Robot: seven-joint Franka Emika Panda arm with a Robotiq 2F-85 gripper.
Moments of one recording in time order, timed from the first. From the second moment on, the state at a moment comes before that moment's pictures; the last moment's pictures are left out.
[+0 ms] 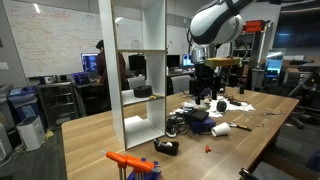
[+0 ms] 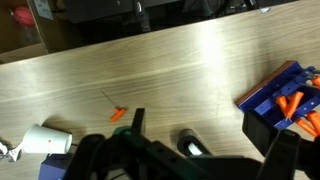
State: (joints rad) arm -0.07 -0.36 0.01 -2.42 -0.06 1.92 0.12
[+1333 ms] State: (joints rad) arm -0.04 -0.45 0.15 -2.29 -0.25 2.21 0.22
